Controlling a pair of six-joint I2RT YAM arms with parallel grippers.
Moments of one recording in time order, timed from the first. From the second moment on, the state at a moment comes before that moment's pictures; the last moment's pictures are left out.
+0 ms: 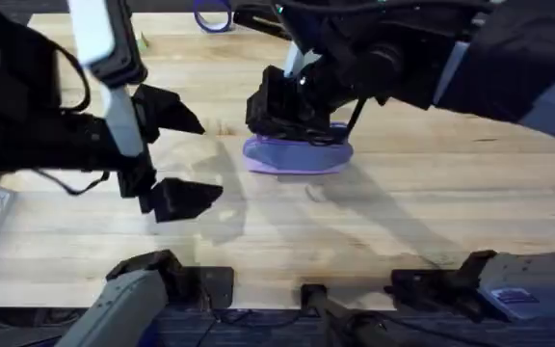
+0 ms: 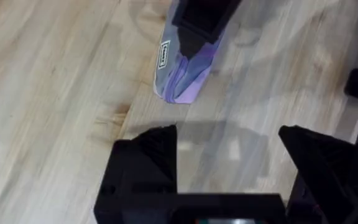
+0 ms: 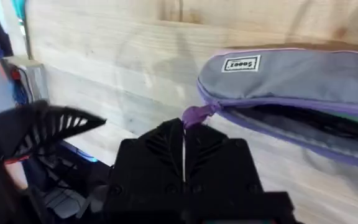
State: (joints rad) left arm 0.28 1.03 1.00 -1.41 0.73 1.41; right arm 0.80 1.60 1.34 -0.72 -0.23 0.89
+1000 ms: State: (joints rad) left arm 0.28 1.52 1.00 -1.23 0.90 1.66; right arm 0.80 1.60 1.34 -0.72 -0.23 0.89
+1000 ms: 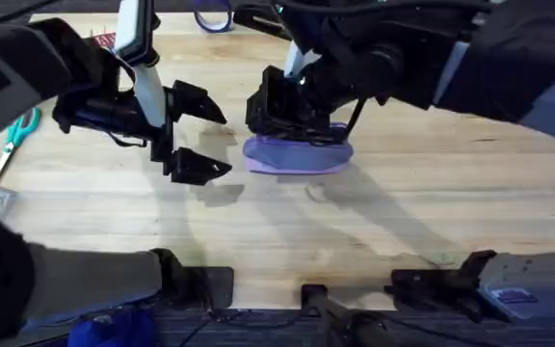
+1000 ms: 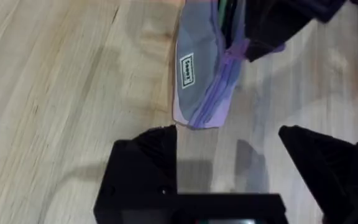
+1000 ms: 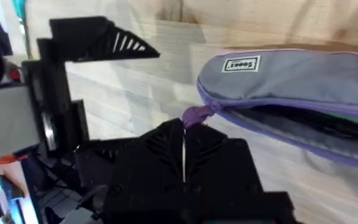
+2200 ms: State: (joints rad) left arm 0.07 1.74 1.00 -0.99 1.00 1.61; right arm 0.80 1.60 1.34 -0.72 -0.23 0.88
